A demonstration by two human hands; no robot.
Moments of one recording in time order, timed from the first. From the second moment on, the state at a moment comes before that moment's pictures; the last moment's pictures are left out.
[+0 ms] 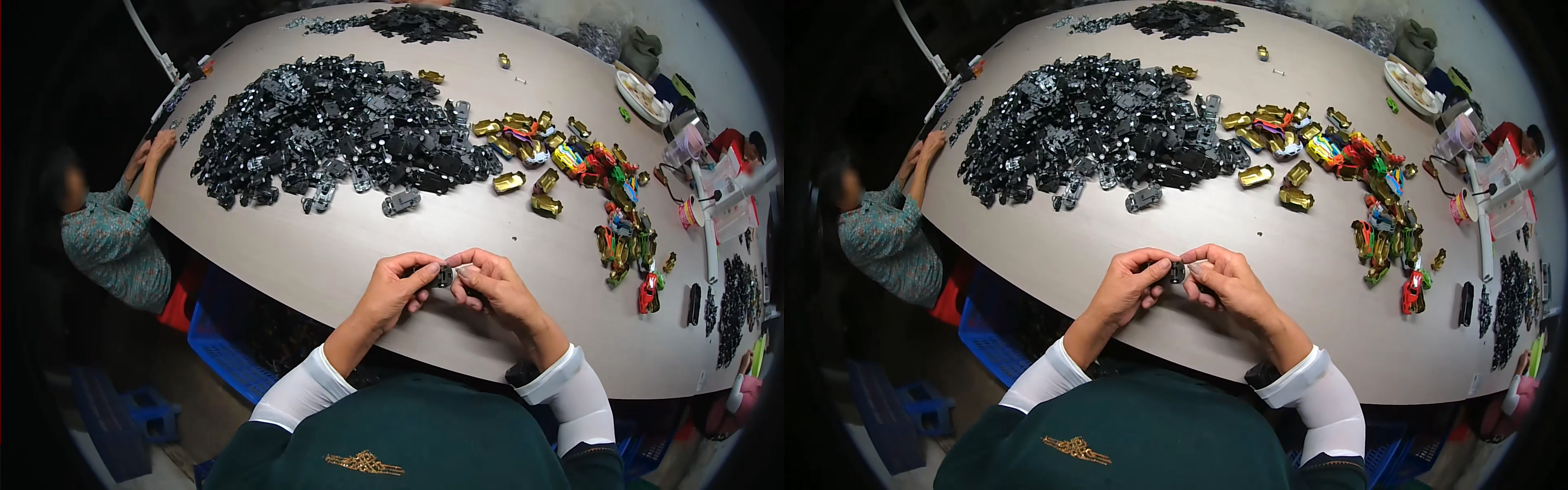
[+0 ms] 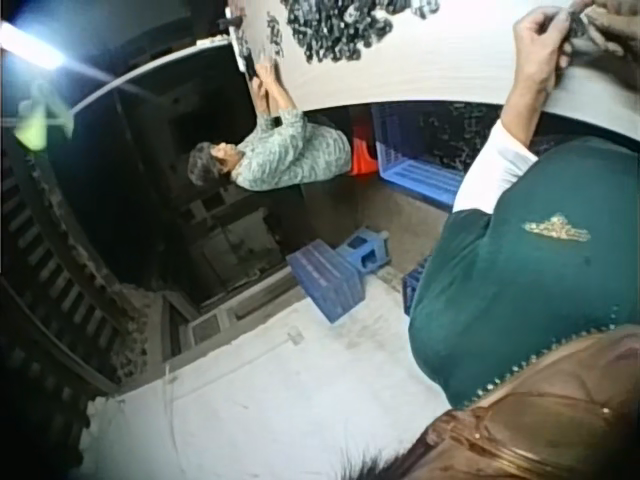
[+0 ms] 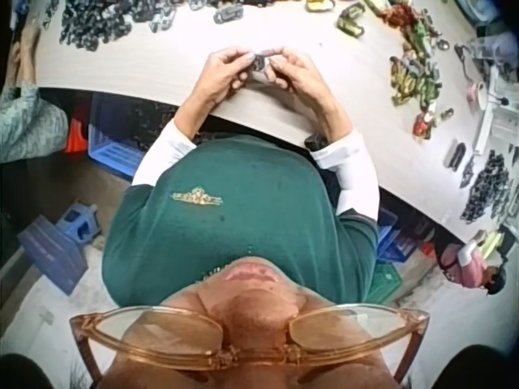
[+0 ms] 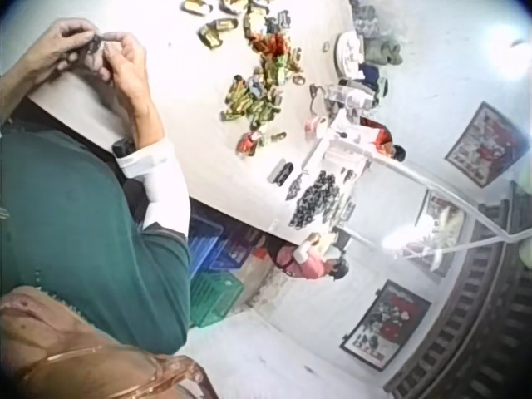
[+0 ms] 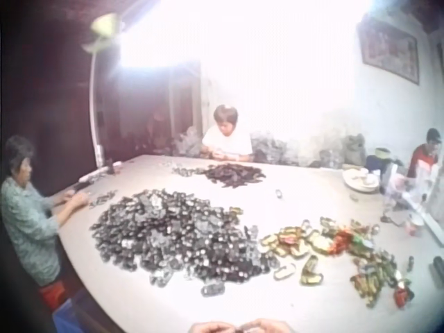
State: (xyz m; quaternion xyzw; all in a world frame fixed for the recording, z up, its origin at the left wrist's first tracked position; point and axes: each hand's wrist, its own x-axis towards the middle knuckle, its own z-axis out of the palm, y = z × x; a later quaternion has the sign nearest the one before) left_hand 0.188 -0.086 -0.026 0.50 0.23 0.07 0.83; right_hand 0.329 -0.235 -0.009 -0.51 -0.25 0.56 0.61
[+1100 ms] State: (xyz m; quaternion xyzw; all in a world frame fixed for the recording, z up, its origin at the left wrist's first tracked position) left_hand 0.198 -0.099 -0.026 0.75 0.20 0.21 0.60; right_hand 0.319 -0.233 -0.031 -0.60 -0.28 0.46 0.59
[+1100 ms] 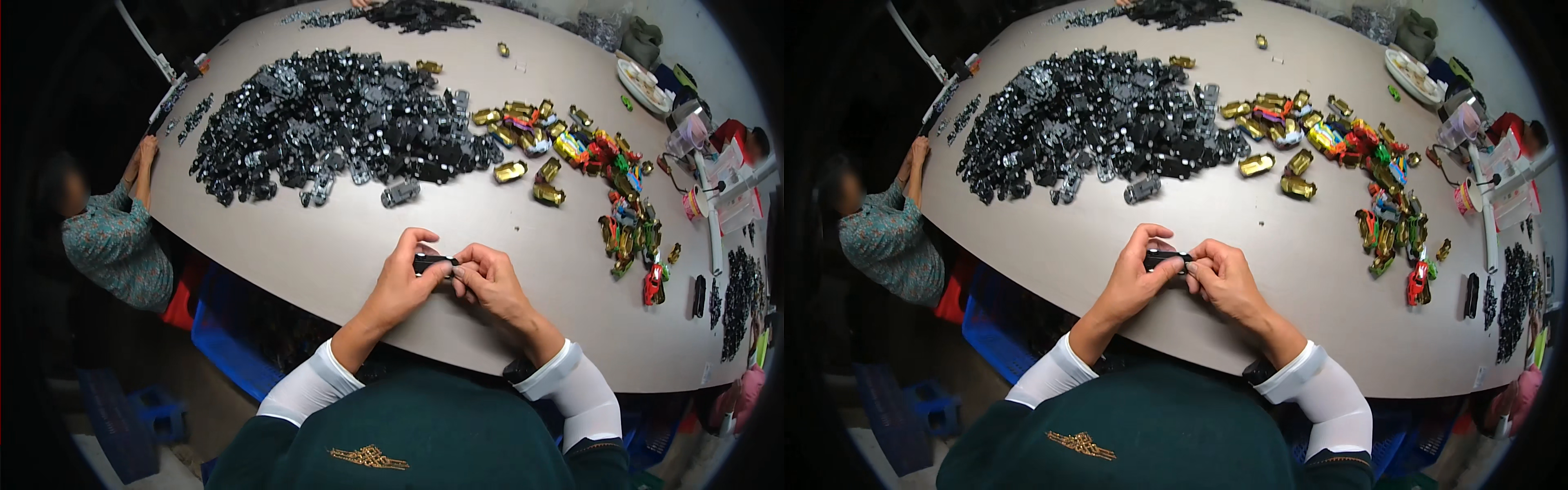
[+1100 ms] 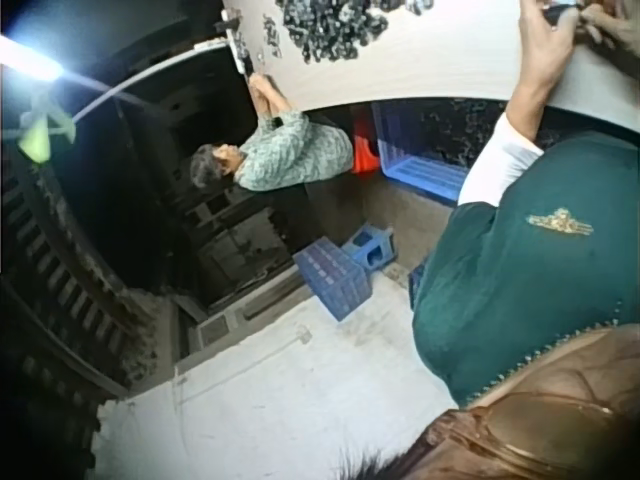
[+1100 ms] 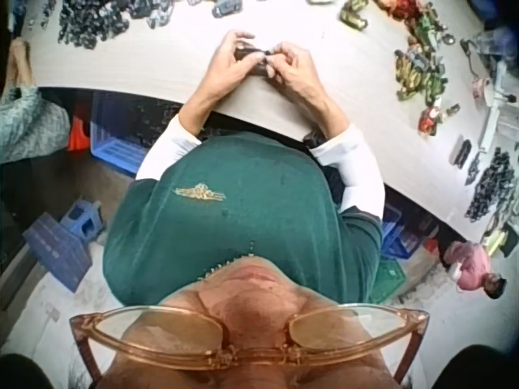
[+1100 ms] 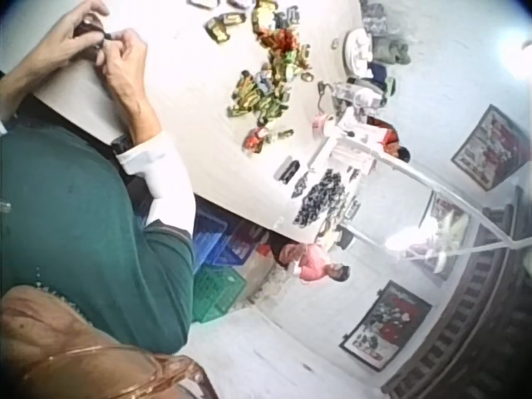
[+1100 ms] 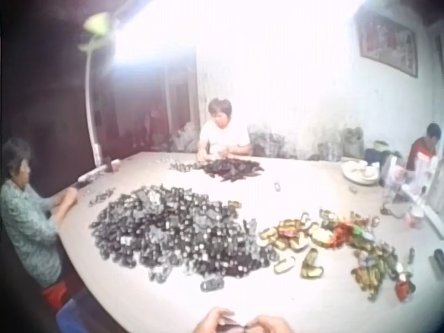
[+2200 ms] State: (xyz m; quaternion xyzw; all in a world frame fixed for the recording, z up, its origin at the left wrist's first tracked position) left_hand 0.177 -0.087 -0.023 0.53 0.23 0.07 0.82; right_hand 0.316 -0.235 -0.019 -0.40 -0.16 0.63 0.65
